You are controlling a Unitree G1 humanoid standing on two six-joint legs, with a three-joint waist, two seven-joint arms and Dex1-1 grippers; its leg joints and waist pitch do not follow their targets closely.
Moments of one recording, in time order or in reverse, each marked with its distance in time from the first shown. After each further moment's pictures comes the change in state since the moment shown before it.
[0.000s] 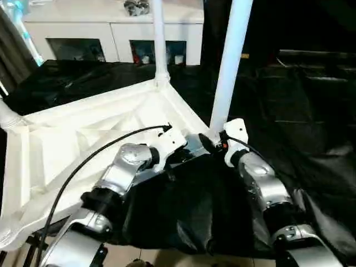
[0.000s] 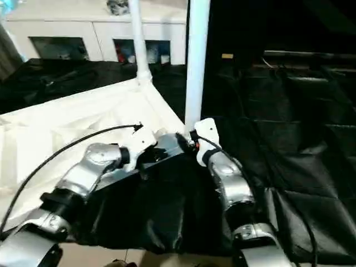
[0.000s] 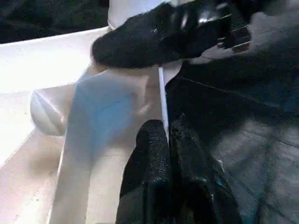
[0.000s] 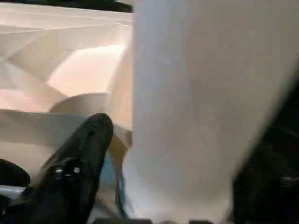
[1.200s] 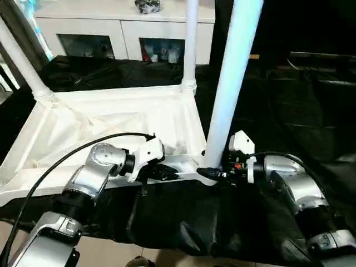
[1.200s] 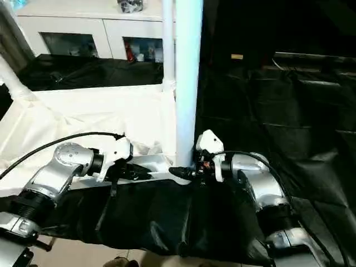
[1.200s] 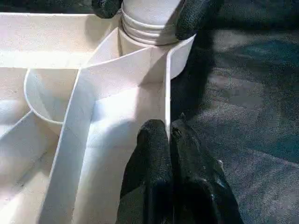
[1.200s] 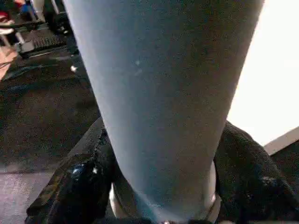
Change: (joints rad) left arm 0.030 0.160 -0.019 -0.018 -0.096 -0.062 -0.326; right arm 0.093 -0.190 0.100 -0.225 0.144 0.155 0.627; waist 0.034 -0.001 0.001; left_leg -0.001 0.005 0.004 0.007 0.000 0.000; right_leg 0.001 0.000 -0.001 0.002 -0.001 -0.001
